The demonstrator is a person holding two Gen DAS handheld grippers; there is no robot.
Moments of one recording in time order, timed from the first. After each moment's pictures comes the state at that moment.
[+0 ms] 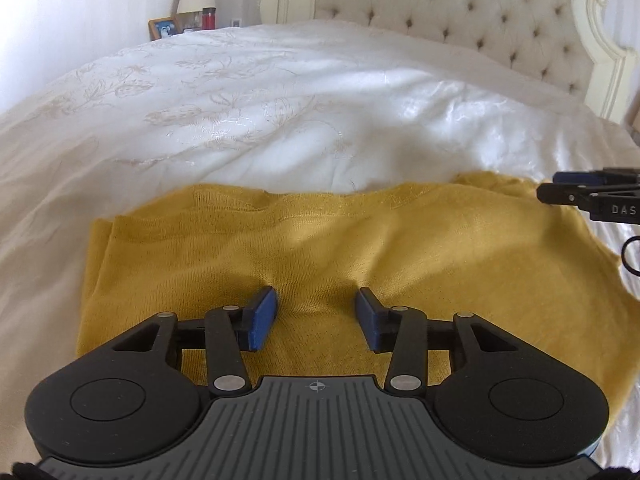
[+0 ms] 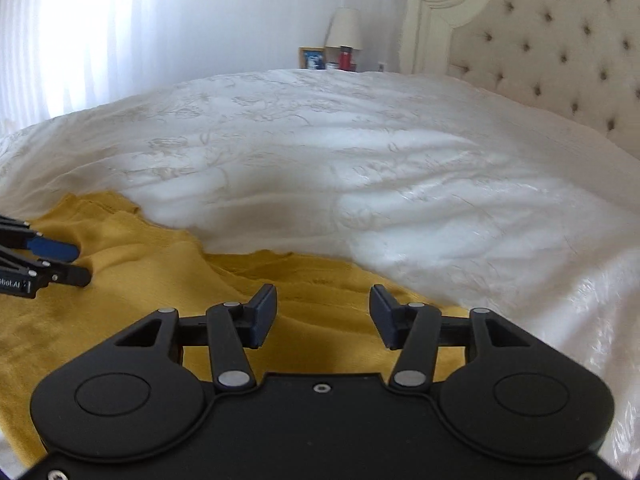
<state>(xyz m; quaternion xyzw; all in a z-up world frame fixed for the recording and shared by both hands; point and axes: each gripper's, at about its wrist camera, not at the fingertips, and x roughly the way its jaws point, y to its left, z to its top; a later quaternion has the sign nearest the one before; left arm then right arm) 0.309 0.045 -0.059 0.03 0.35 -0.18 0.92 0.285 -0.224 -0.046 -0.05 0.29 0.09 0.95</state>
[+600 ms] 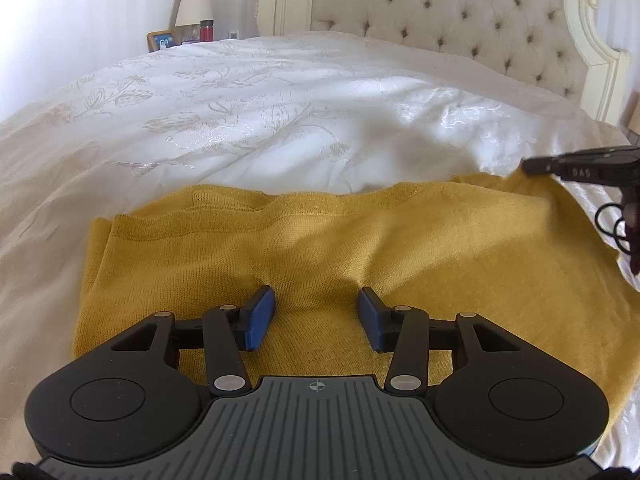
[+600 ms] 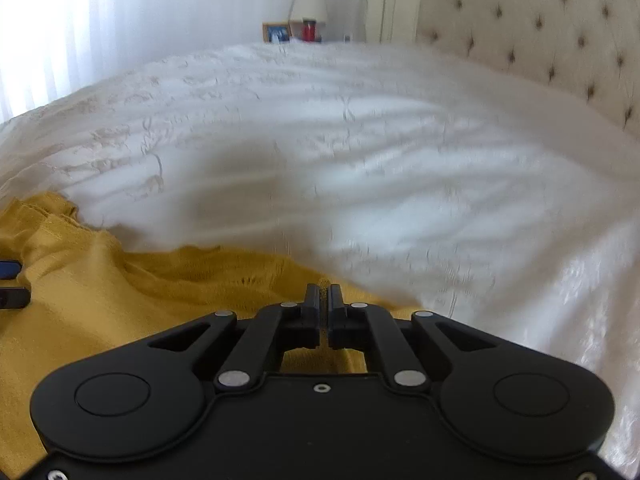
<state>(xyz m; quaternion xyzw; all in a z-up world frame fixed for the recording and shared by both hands) 0.300 0.044 -0.062 0.03 0.33 -0.19 0.92 0.316 -0.242 -0.055 -0.06 0.30 0.06 0.95</state>
